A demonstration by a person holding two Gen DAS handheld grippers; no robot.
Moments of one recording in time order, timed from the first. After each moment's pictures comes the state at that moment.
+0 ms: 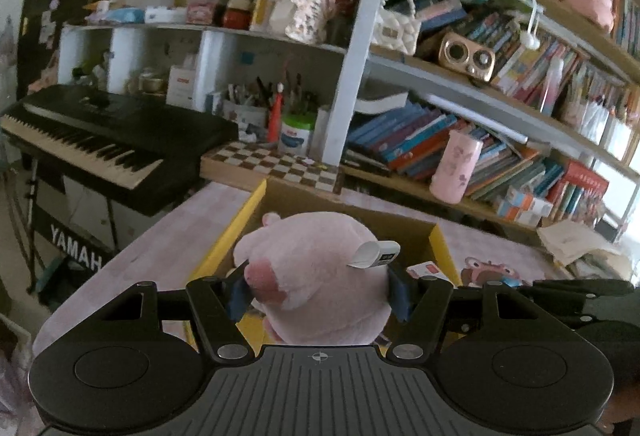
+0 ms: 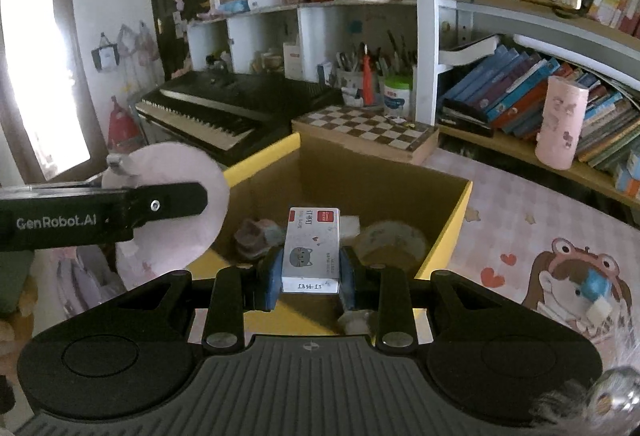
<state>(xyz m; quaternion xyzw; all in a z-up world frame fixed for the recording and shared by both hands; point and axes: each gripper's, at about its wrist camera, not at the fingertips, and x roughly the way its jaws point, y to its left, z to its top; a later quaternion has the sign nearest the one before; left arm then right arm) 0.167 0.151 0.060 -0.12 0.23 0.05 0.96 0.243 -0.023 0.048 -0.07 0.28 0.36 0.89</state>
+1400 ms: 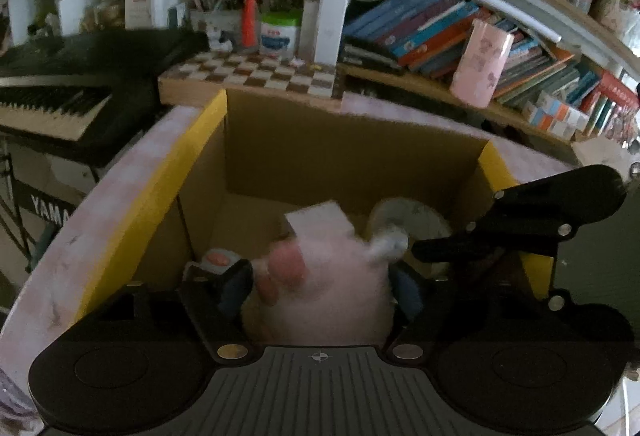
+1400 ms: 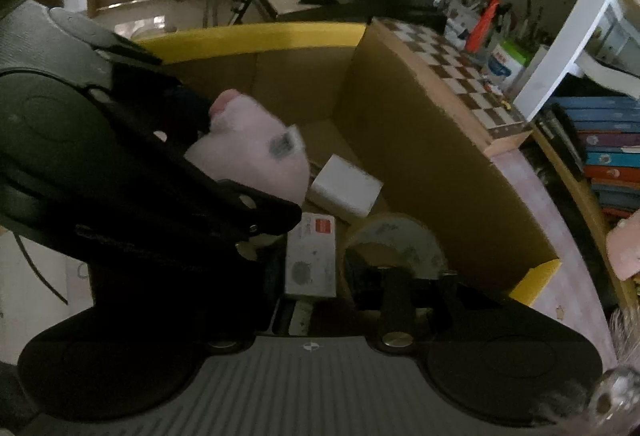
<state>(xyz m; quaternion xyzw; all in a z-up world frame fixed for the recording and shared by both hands) 0.272 0.153 0.004 -0.08 0.37 0.03 0.93 0.327 0.042 -0.011 -0.32 0.32 0.44 0.77</state>
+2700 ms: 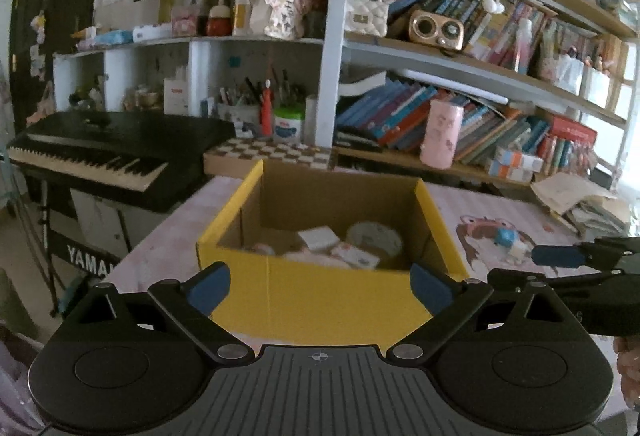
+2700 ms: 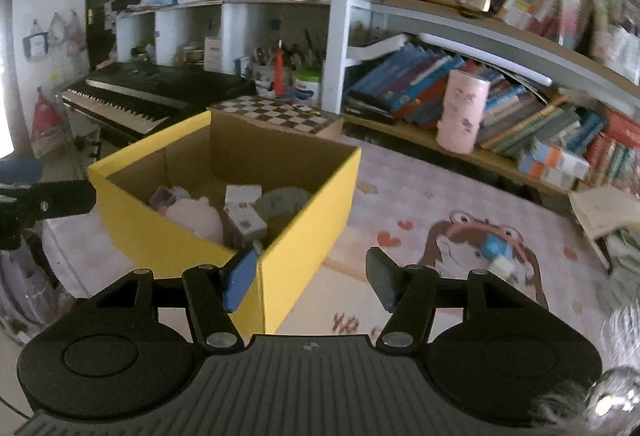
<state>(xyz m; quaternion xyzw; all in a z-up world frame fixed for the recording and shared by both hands) 0.101 0.125 0.050 -0.06 0.24 0.05 0.97 0.182 -0.079 0.034 -0.09 0.26 0.22 0.93</state>
